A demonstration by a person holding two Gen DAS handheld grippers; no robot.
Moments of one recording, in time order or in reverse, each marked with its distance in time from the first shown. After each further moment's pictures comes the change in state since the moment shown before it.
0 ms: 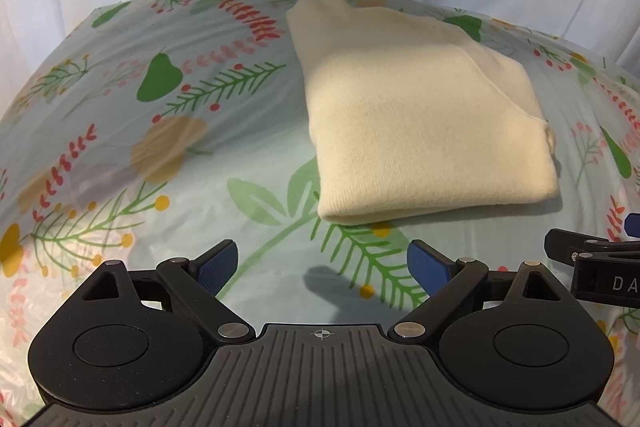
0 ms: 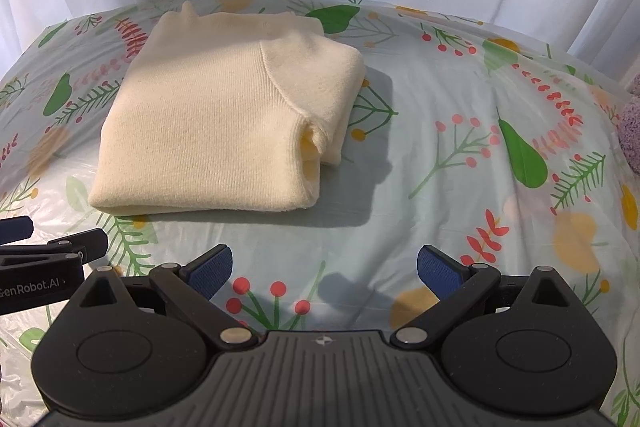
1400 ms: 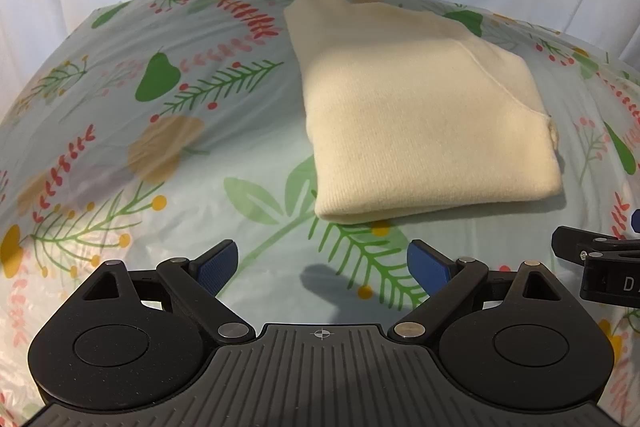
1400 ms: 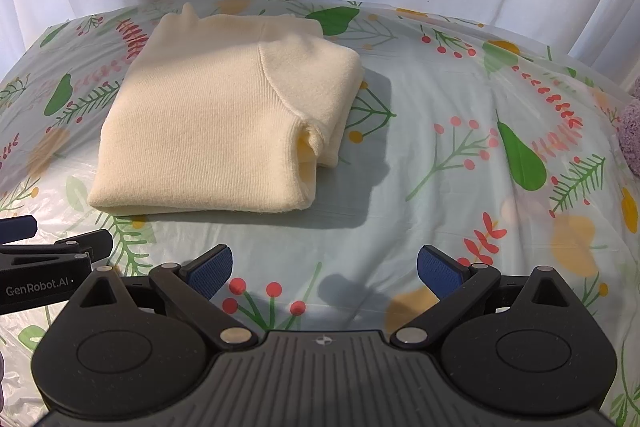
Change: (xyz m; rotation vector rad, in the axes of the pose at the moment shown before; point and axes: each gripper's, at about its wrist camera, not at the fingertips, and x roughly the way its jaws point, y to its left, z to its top) left arm 0.004 -0.002 -0.001 0.008 0.005 0.012; right arm -0.001 -0.001 0.002 -0.001 -0.001 0.003
